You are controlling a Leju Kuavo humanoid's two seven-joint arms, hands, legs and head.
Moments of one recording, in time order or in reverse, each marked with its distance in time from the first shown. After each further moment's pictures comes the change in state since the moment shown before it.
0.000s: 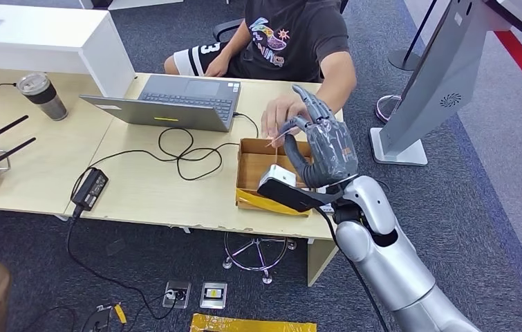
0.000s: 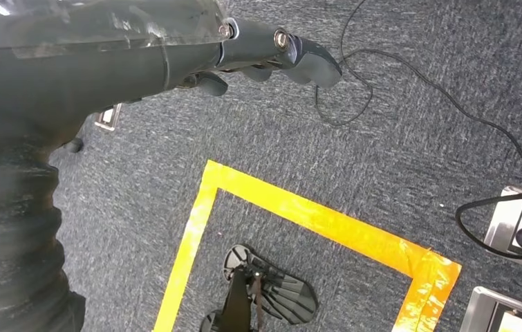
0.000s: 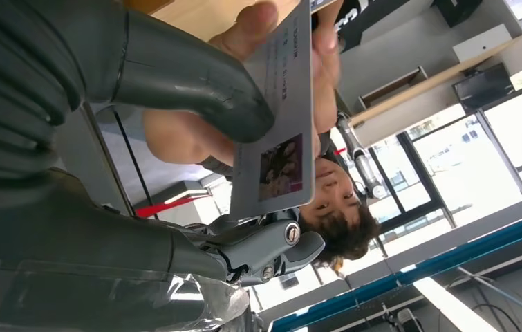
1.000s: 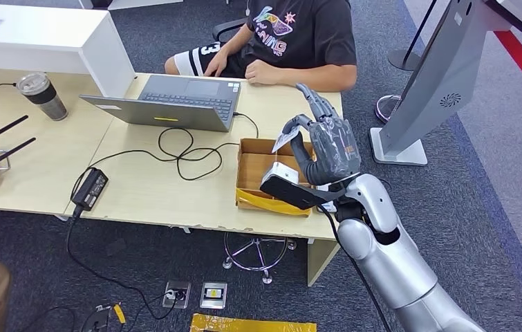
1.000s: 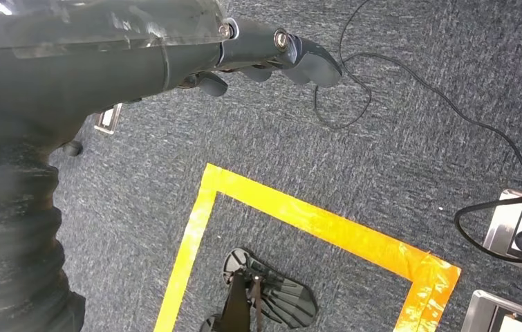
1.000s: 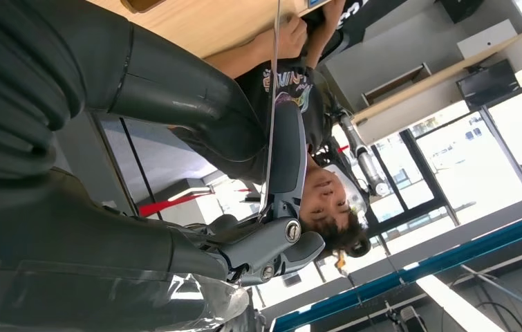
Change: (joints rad) left arm 0.000 0.006 -0.008 0.000 0.001 0.001 0.000; right arm -0.008 -0.008 0.000 0.004 -0.007 -0.005 0.003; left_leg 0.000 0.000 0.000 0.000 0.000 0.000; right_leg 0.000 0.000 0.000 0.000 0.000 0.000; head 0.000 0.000
